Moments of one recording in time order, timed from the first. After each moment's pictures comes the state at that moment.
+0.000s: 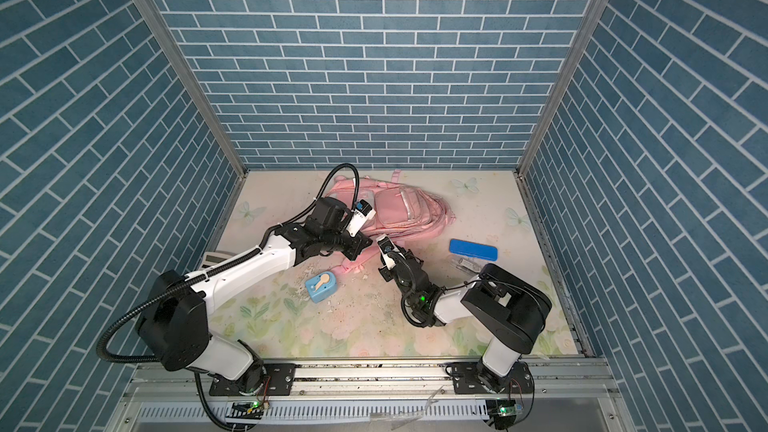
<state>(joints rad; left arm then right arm) -0.64 1.52 1.11 -0.36 0.31 -0.04 0.96 1.65 0.47 1.03 0.41 -0.15</state>
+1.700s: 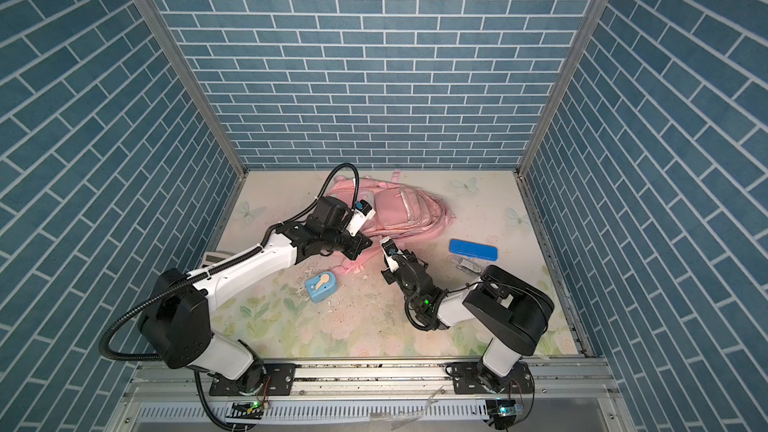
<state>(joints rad) -0.64 1.54 1.13 -0.39 0.32 -0.07 0.95 1.64 0.43 1.08 0.38 -0.14</state>
